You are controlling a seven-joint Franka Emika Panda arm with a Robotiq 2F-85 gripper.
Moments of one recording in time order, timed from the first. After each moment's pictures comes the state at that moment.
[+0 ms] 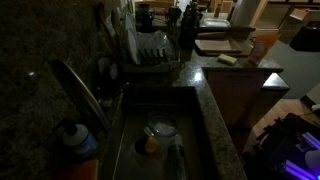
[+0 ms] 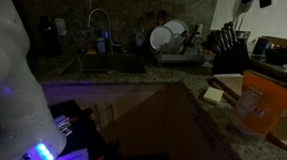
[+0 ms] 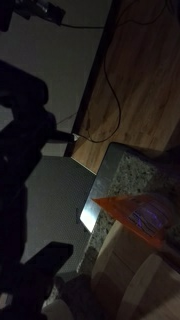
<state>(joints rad) -0.22 0.00 -0.25 -1.70 -0.44 1.77 1.35</state>
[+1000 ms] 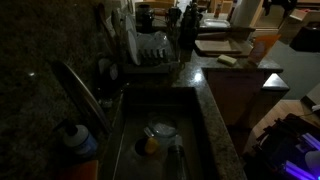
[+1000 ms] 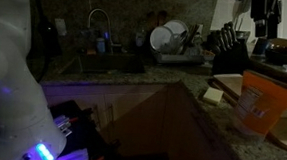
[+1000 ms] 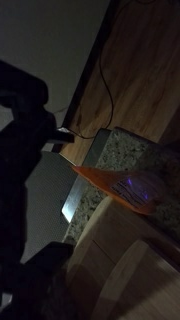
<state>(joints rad) -0.24 0.31 -0.29 -1.46 -0.32 1.80 1.26</state>
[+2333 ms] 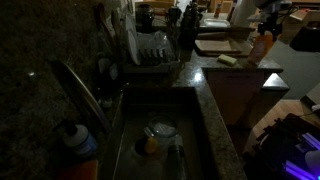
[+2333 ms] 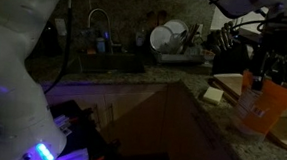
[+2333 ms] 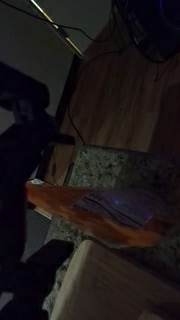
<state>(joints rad) -0.34 0.66 -0.34 -1.26 -0.17 1.71 1.39</state>
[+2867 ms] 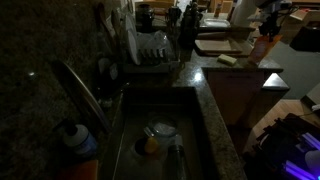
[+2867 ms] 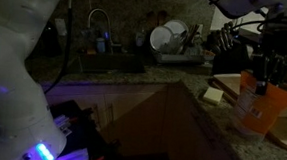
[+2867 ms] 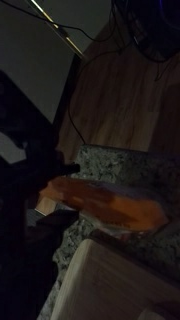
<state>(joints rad) -0.34 0.66 -0.34 -1.26 -0.17 1.71 1.39</state>
